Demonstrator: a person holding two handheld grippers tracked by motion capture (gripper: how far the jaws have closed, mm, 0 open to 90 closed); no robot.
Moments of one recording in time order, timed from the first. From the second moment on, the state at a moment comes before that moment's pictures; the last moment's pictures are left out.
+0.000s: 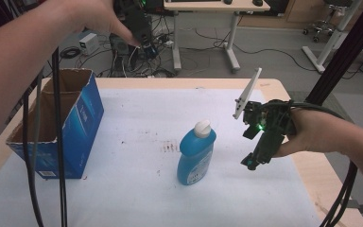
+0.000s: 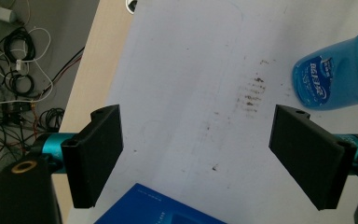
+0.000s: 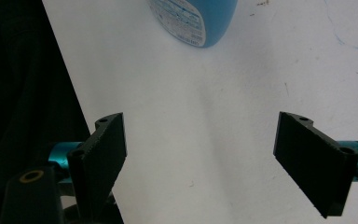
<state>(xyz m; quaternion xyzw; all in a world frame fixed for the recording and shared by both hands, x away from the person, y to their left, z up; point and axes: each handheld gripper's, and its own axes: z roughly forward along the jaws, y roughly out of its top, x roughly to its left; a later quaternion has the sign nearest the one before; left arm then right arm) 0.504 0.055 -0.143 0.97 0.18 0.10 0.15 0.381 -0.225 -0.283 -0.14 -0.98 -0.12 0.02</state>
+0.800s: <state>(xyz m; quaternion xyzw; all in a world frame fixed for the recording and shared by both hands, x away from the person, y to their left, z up) 0.488 0.068 -0.142 0.97 0.16 0.11 0.17 0.386 -0.232 -0.280 -0.16 -0.98 -0.14 0.01</state>
